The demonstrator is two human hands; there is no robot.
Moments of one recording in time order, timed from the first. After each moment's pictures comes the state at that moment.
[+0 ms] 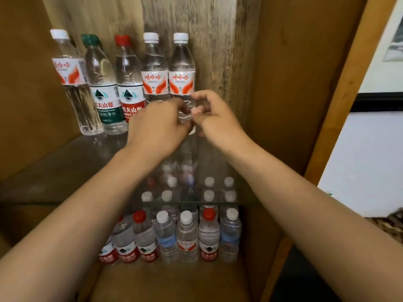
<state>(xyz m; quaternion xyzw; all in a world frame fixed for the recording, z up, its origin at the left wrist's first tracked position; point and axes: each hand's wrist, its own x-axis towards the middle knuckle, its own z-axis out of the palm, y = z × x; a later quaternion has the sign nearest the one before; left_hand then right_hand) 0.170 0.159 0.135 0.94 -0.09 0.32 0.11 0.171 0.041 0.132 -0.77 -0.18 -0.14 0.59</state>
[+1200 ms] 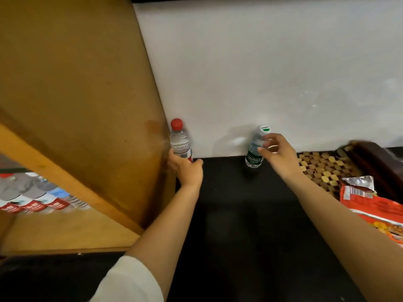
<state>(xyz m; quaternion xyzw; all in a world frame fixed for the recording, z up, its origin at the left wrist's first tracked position) 0.224 -0.150 -0.169 0.76 0.28 0.07 0.58 0.222 -0.354 -0.161 -0.85 0.09 -0.09 0.51</state>
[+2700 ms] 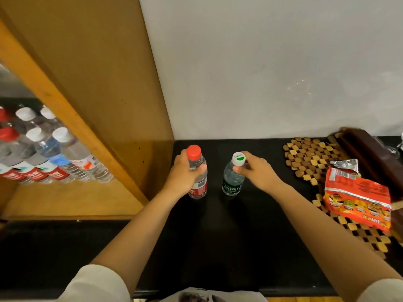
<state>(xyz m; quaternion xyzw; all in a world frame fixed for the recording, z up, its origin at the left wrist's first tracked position) 0.151 -0.127 -0.182 0.86 0.05 -0.11 0.49 0.152 -0.336 -0.191 -0.91 -0.02 0.13 0.39</state>
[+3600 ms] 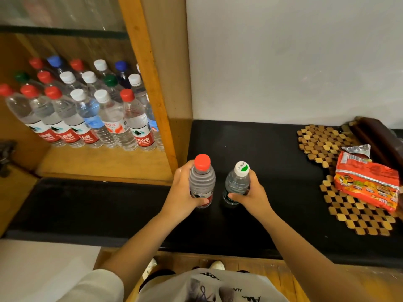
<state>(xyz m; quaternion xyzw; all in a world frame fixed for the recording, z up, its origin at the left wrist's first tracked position) 0.011 -0.069 -0.207 0.87 -0.03 -0.05 0.49 0.028 -0.269 -0.245 -0.84 0.06 0.12 0.53</state>
